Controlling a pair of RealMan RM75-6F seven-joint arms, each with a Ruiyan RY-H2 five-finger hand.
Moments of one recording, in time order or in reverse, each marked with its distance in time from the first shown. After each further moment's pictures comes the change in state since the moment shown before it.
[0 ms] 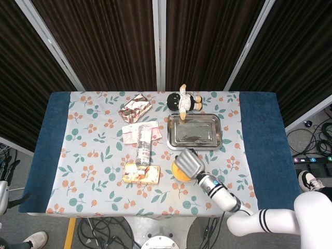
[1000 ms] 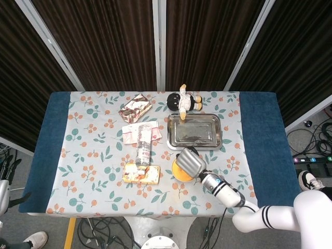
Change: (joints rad) left arm -0.005 0.007 0.000 -0.021 -0.001 -0.002 0.019; right arm 0.022 -0.004 -0.082 0.132 -0.219 0.027 -0.023
